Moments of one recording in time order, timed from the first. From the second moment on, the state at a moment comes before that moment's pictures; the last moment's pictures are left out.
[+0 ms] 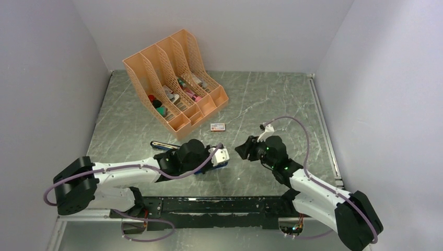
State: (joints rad) left arm -1.11 1.27 0.61 0.12 0.05 0.28; right arm 0.54 0.90 0.25 0.26 -0.11 0.52
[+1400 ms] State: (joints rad) left arm -1.11 1.21 0.56 0.19 -0.06 0.20; right arm 0.78 1.31 0.33 0.36 -0.06 0.63
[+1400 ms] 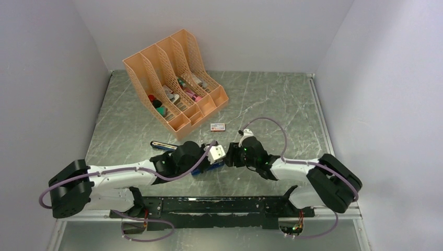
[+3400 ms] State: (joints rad) left arm -1.11 0.60 0.58 0.47 0.01 0.20; right arm 0.88 0.79 0.42 0.37 -0.23 -0.08
